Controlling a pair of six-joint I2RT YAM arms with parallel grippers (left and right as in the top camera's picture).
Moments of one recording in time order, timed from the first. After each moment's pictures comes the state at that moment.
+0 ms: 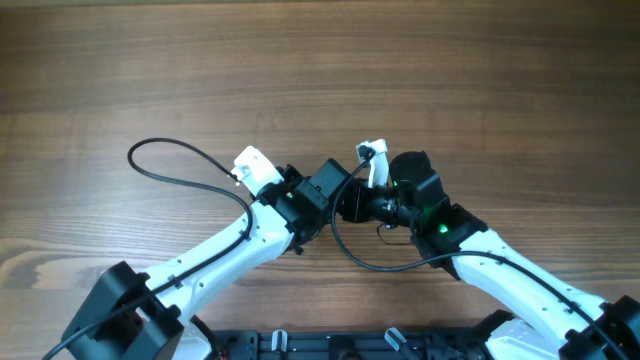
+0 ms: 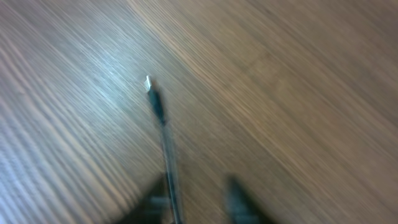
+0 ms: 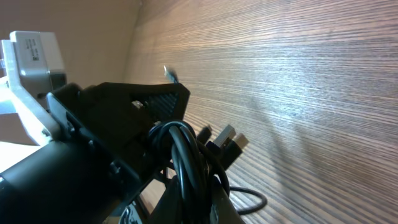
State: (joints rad) left arm -0.80 1.54 0.95 -0.76 -0.77 -1.54; right arm 0.60 1.33 0.58 0.21 -0.51 0.81
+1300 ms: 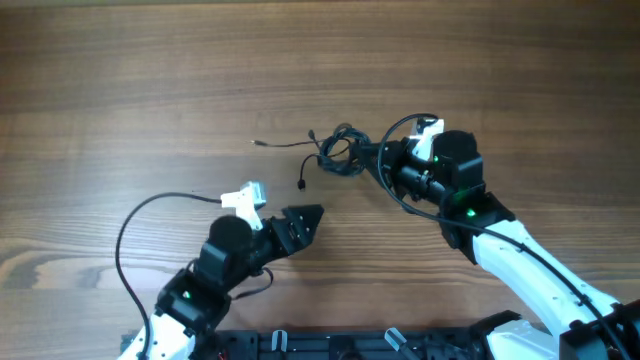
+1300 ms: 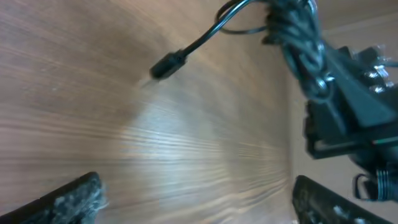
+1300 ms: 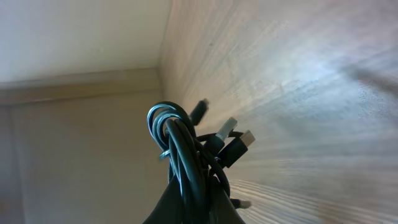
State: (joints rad) left arm -0.55 0.77 0.23 0.05 0.24 -1.06; right arm 0.36 1.33 0.58 0.32 -0.53 1.33
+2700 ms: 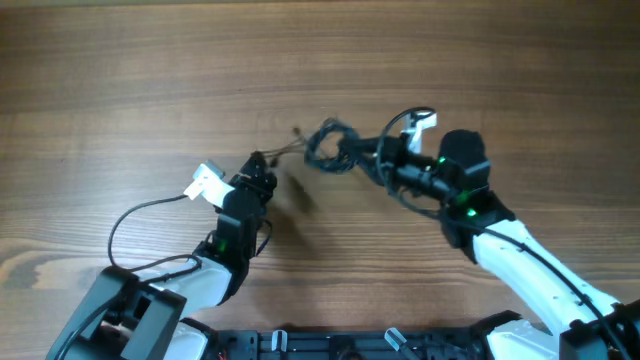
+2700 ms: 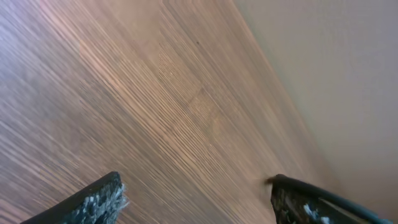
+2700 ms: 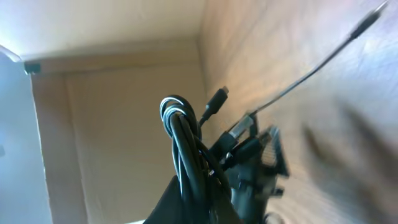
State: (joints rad) left arm -0.44 1.47 0.22 0.80 -0.42 -1.10; right arm 0.34 1.33 0.58 0.48 -0.68 1.44
